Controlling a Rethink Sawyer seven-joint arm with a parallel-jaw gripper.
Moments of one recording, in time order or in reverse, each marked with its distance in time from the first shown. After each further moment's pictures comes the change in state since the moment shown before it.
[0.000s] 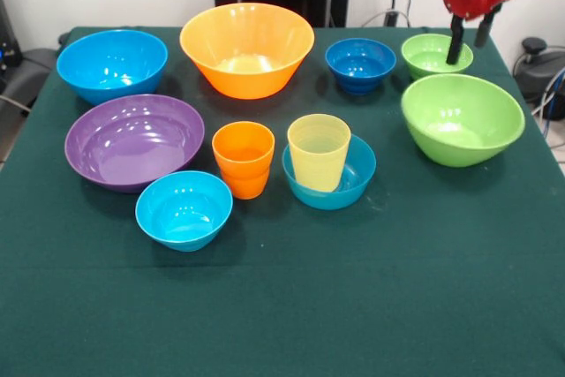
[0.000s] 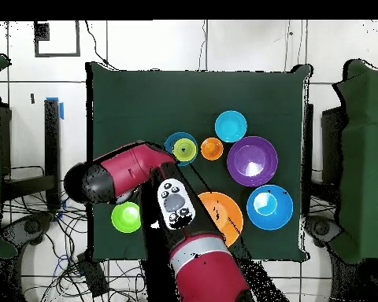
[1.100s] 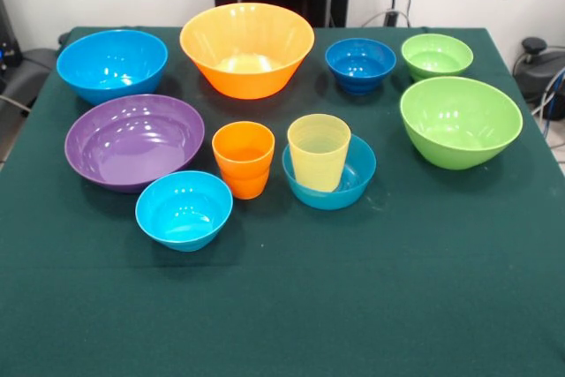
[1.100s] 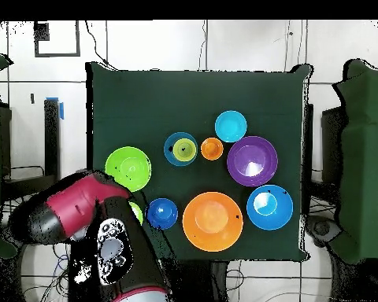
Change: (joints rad) arm 0.192 -0.160 -0.041 0.130 0.091 0.013 0.065
